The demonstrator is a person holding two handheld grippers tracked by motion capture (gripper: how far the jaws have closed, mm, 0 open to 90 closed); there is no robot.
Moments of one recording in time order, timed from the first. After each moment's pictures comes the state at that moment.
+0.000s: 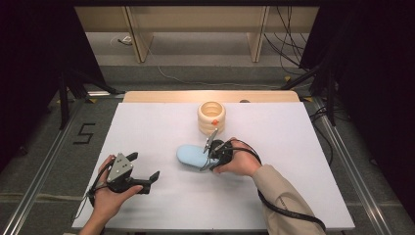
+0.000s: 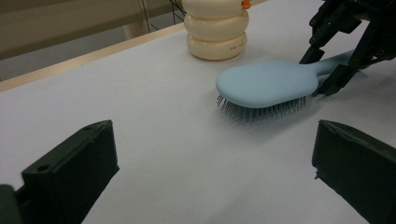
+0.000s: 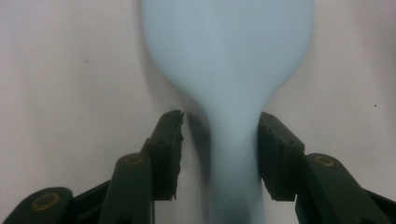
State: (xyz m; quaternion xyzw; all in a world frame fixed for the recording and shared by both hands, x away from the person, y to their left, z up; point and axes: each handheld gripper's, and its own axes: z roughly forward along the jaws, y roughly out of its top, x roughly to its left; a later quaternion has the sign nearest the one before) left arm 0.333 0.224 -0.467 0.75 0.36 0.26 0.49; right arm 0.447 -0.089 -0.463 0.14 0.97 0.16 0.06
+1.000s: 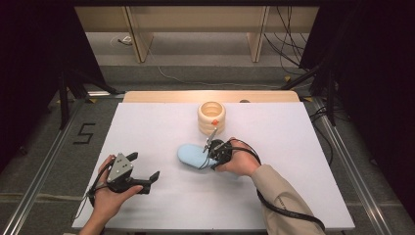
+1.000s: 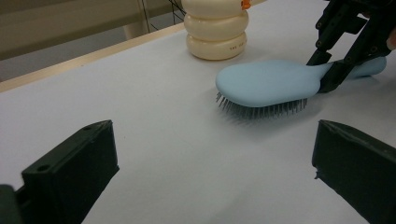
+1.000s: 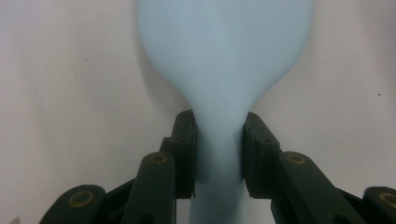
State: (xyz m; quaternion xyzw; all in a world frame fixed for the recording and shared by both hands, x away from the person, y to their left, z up) left arm 0.332 0.224 -0.467 0.75 0.36 0.26 0.49; right arm 0.446 -0.088 -0.461 0.15 0.98 0.15 0.05
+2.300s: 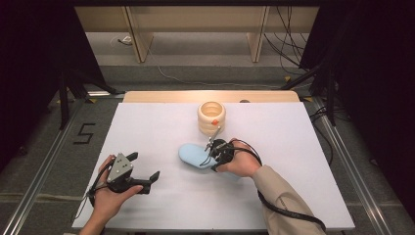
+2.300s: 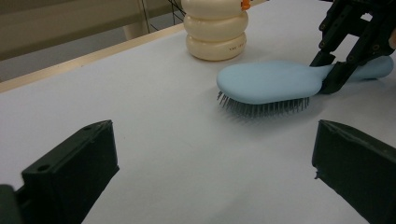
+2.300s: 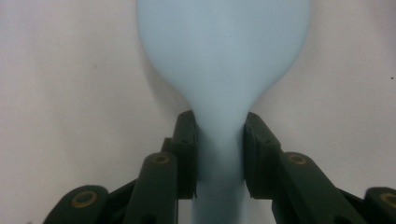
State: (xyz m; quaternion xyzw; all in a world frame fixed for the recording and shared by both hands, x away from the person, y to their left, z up) left arm 0.332 0.224 -0.467 0.75 0.36 0.26 0.49; right arm 0.446 -0.094 -0.462 0.19 0.97 0.16 0.03
